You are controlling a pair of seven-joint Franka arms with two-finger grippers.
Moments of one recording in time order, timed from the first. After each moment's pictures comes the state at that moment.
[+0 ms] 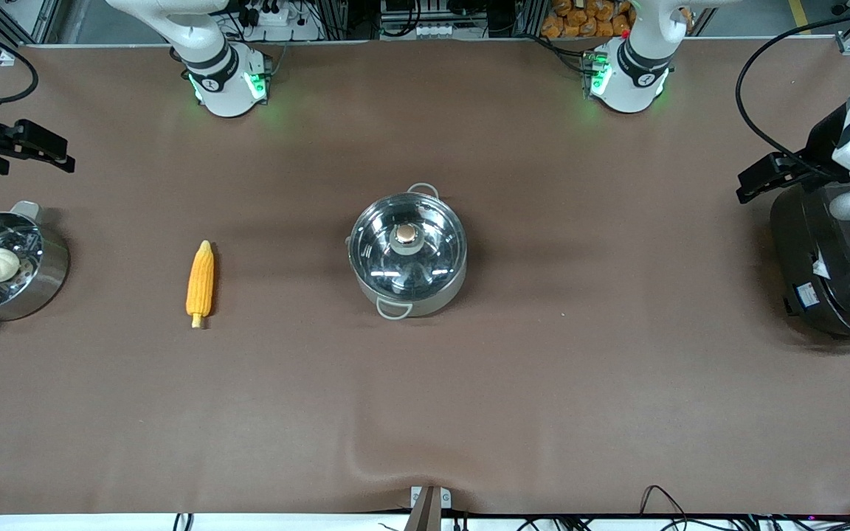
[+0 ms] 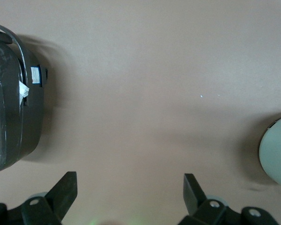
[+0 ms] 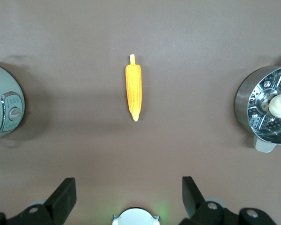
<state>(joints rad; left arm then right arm) -0.05 0.01 -0.05 -1.55 0.00 1.53 -0.26 -0.02 -0.02 -0.01 -1.54 0.01 1.39 -0.05</state>
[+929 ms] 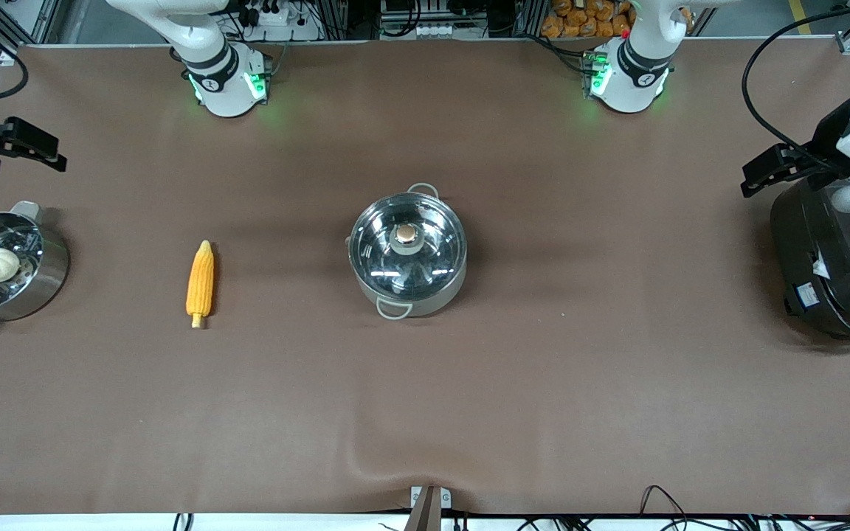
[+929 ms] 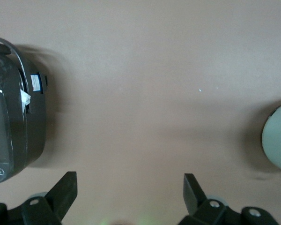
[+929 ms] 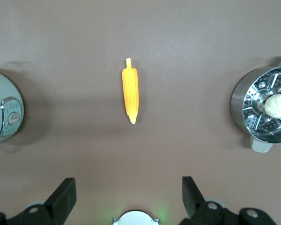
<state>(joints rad) -0.05 0.01 -0.05 -1.52 0.00 1.50 -0.15 -0.04 -0.03 -0.02 -1.52 0.01 1.40 -0.05</state>
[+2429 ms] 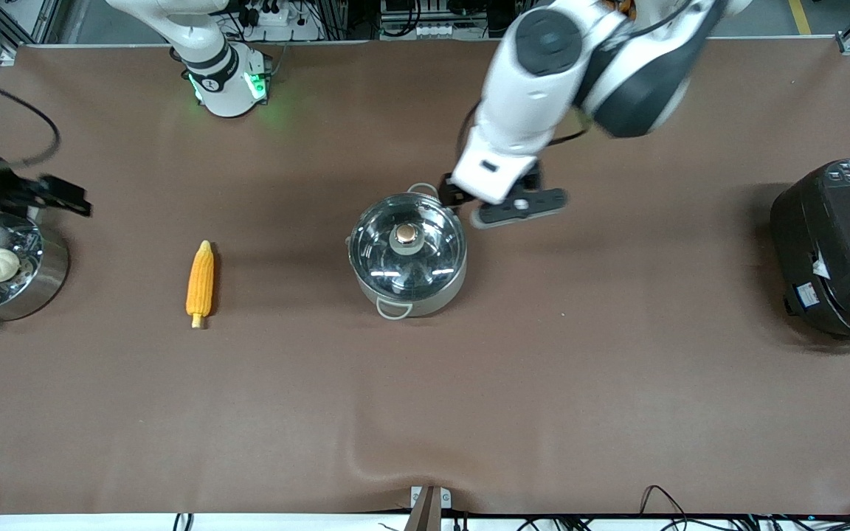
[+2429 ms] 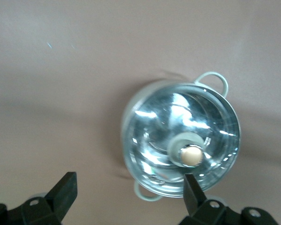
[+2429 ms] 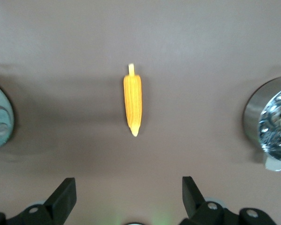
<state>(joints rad) -0.51 0.39 -0.28 -1.42 0.00 1.84 -1.07 -0.02 0.17 0.00 -1.52 0.01 1.47 -0.05</state>
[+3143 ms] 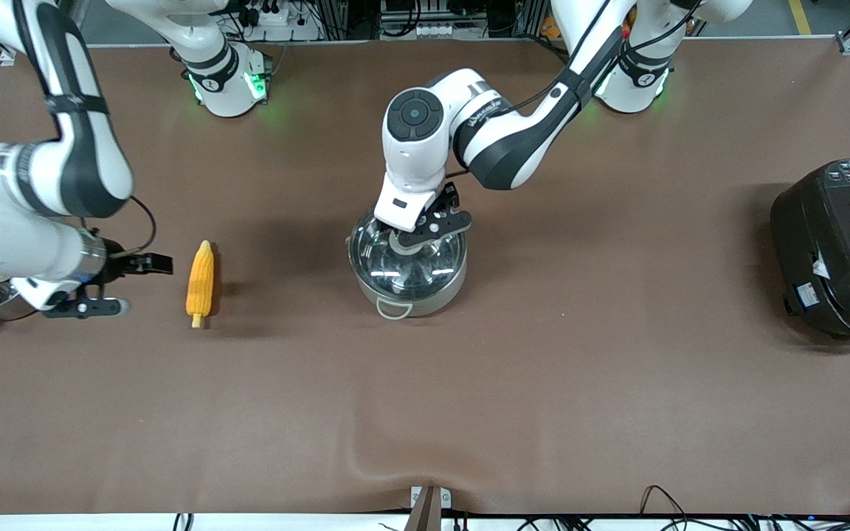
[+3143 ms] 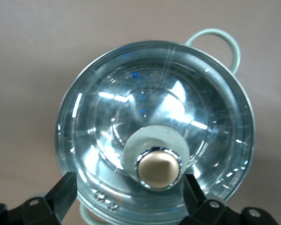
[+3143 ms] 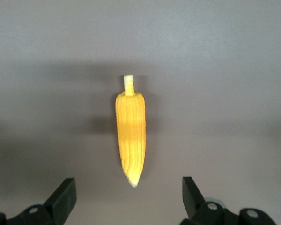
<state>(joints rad) -0.69 0.62 -0.22 -1.34 0.07 1.97 -1.24 0.00 0.28 -0.01 -1.93 0.00 2.04 -0.05</state>
